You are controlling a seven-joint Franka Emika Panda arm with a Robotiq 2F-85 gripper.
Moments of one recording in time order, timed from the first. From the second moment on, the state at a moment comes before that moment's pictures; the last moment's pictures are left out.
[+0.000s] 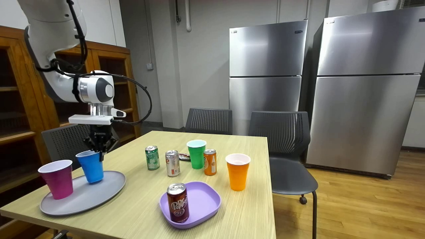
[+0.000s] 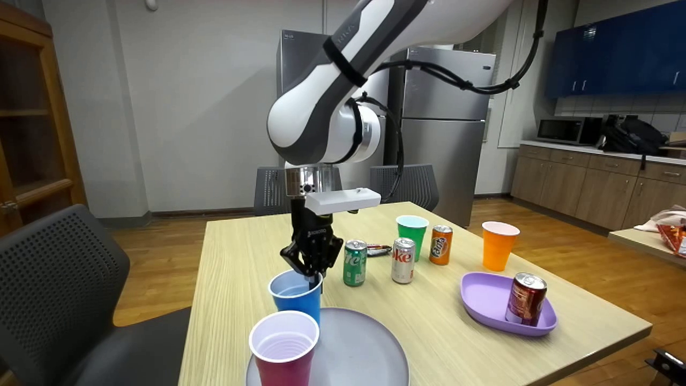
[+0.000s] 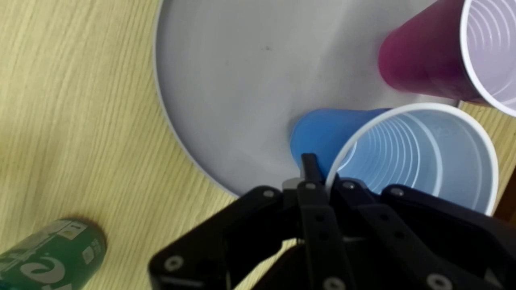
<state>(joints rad) 0.31 0.69 0.17 -1.75 -0.02 2.24 0.05</state>
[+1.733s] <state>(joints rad) 0.25 0.62 0.11 -1.76 -0.02 2.24 0.03</state>
